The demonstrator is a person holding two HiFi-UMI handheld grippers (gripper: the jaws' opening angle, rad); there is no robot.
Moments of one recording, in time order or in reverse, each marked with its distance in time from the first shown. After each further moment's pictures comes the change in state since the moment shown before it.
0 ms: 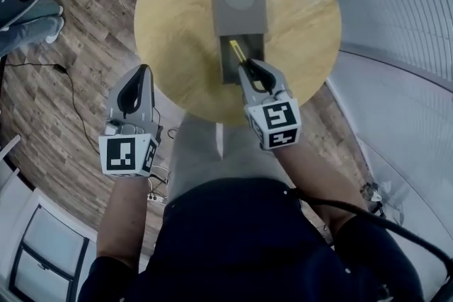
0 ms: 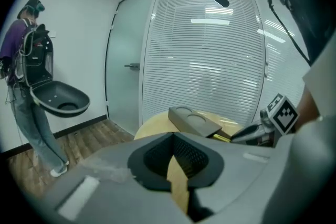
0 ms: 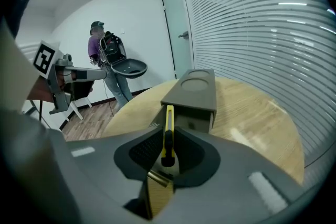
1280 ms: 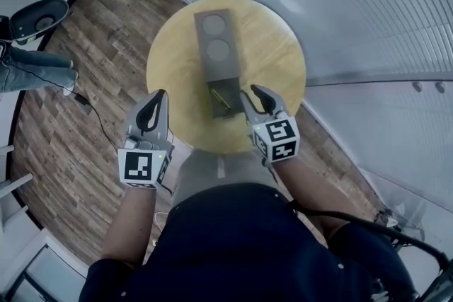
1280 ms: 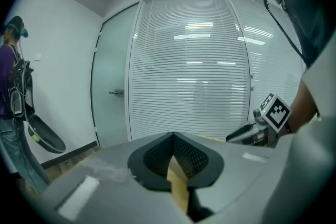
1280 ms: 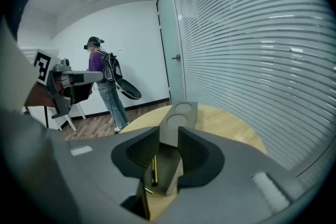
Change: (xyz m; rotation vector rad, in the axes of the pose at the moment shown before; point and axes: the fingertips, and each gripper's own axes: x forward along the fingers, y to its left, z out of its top) left arm -0.026 -0.055 0.124 0.145 -0.174 -0.089; right arm -0.087 -0.031 0.087 0.013 -0.156 -0.058
